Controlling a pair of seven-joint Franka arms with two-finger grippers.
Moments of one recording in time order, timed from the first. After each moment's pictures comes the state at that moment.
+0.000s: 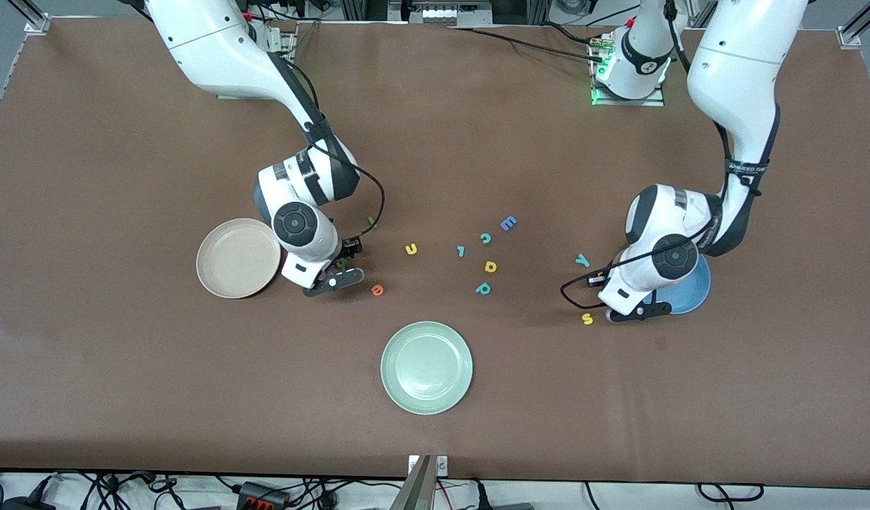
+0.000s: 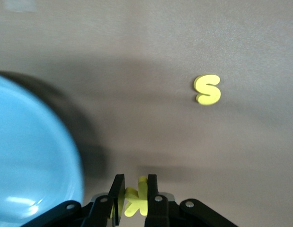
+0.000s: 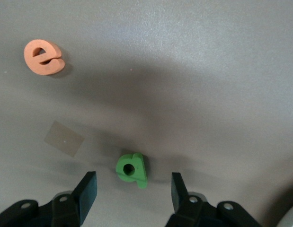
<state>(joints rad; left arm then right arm) -0.17 0.57 -0.04 -1.82 0.03 2.21 -0.40 0.52 0.66 -0.04 -1.75 0.05 2.27 0.12</state>
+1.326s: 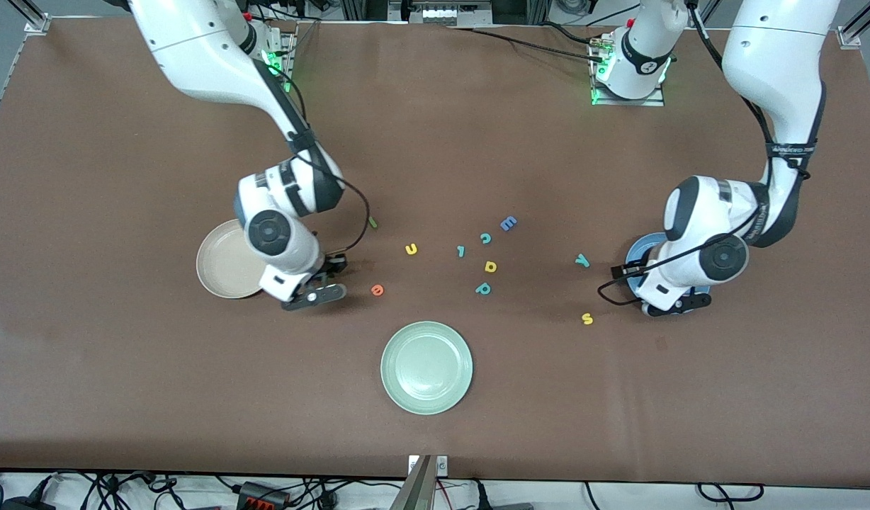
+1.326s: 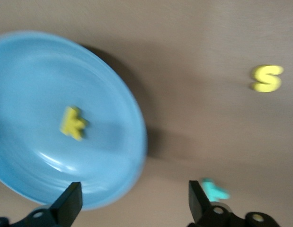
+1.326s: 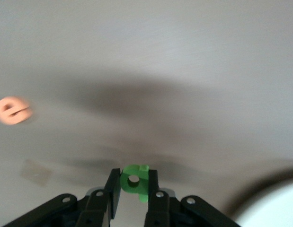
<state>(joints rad) -0.09 0.52 -0.09 -1.84 0.04 2.11 -0.52 0.42 0.63 -0.05 -1.71 0.06 2.26 0.12</state>
